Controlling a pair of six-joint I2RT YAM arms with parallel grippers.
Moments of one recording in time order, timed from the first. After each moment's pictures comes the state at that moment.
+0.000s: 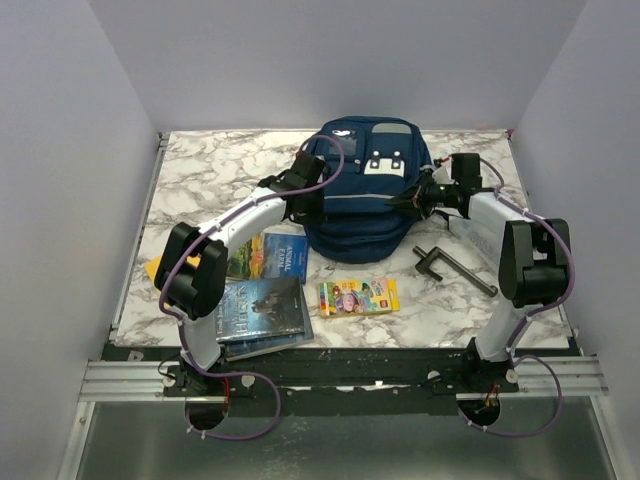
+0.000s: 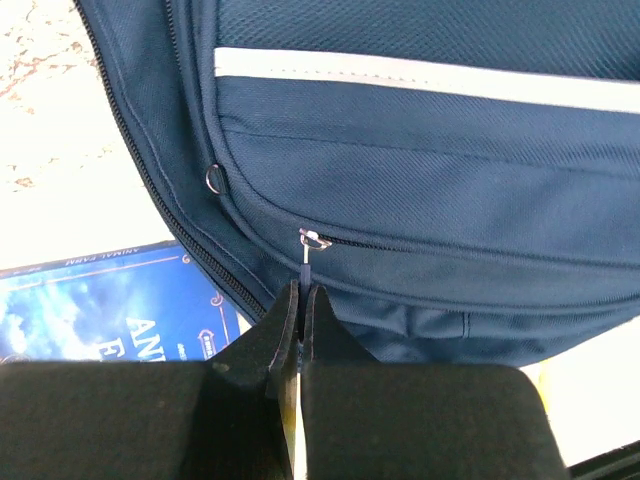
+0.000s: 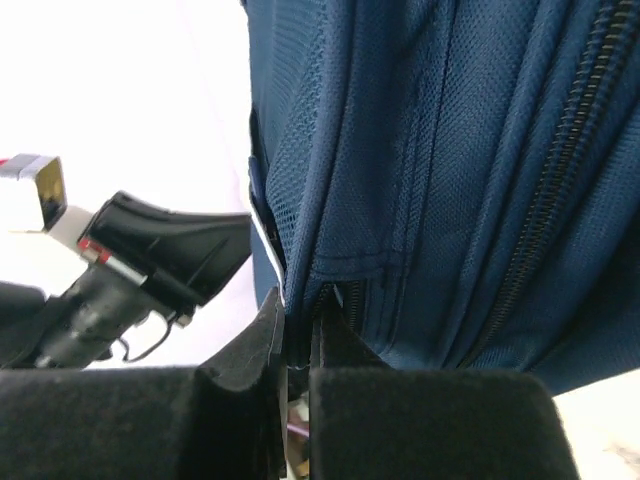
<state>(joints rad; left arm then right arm) -0.57 1.83 1.44 -0.56 0.01 -0.48 0.05 1.75 1.04 0.00 -0.86 0.96</state>
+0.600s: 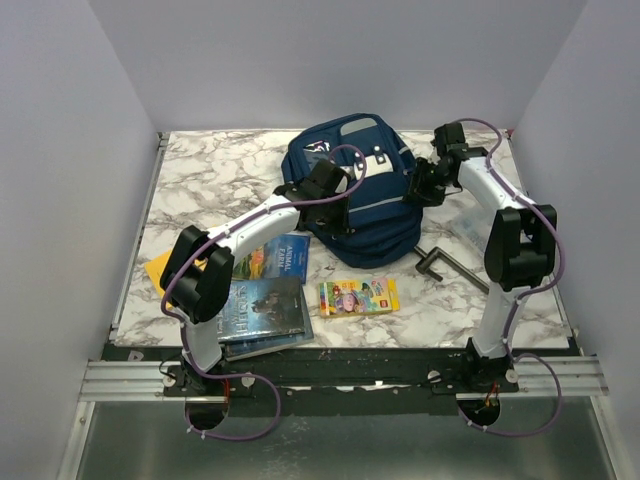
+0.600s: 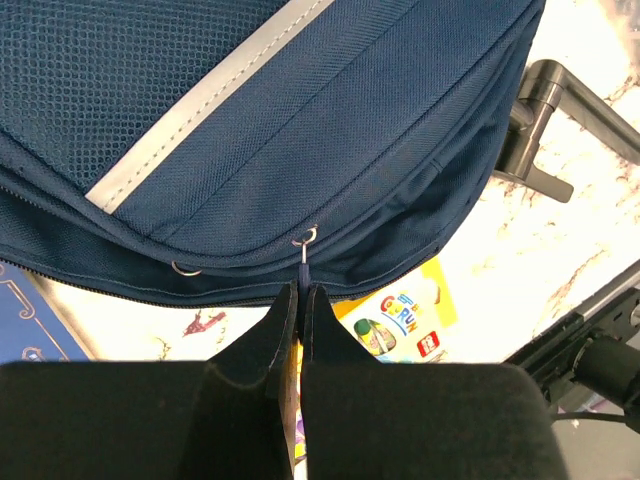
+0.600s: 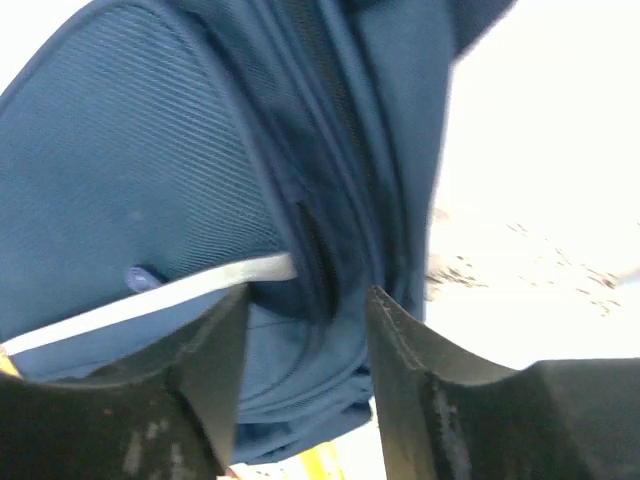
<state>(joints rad) -0.66 1.84 1.45 -0.50 0.22 -0.49 0.11 1.97 1.63 -0.74 -0.22 0.39</state>
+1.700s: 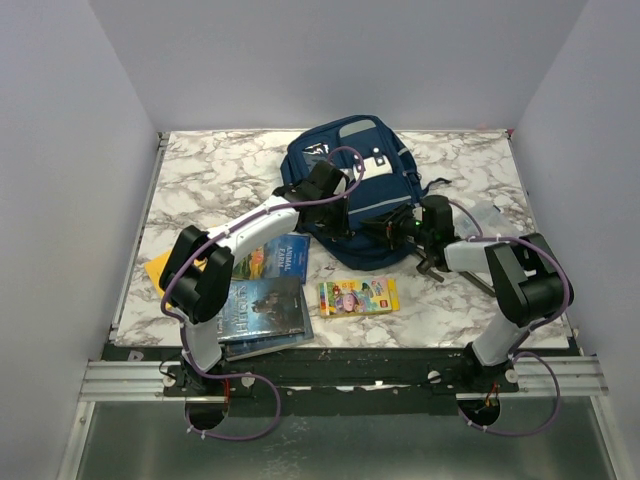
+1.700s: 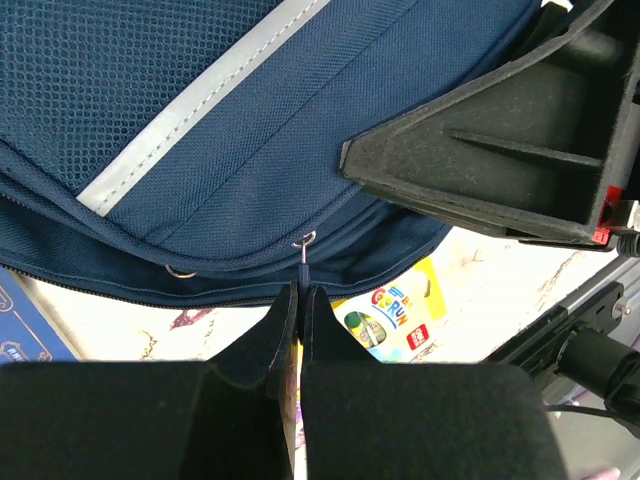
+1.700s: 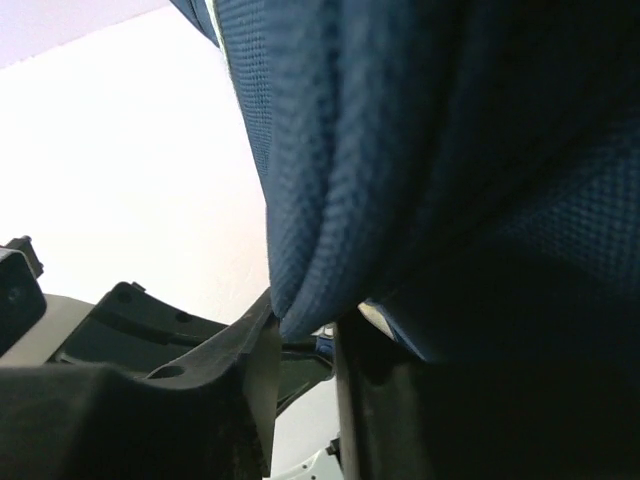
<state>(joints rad) -0.67 1.83 1.43 -0.49 0.26 -0.52 0.29 1.70 0.67 0.58 -0.54 1.49</state>
